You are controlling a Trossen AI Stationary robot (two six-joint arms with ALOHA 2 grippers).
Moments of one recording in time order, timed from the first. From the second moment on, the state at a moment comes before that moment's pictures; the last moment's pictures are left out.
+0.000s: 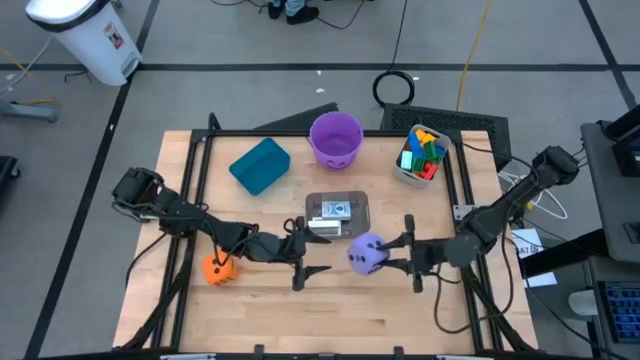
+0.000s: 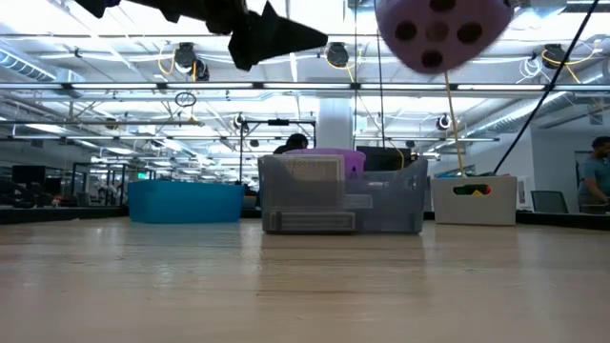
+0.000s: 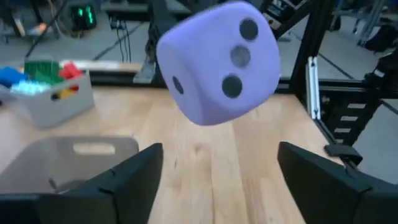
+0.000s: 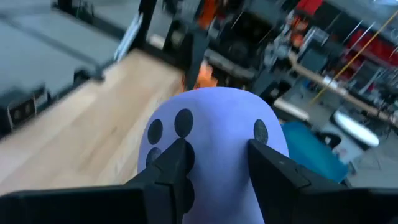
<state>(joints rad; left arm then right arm) -0.37 1.62 0.85 0.55 -0.33 -0.13 0.67 1.03 0.62 0.12 0.60 -0.24</state>
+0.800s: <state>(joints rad) -0.46 1.76 1.10 0.45 -0.52 0.42 0.58 1.06 0.56 0.43 0.48 -0.09</state>
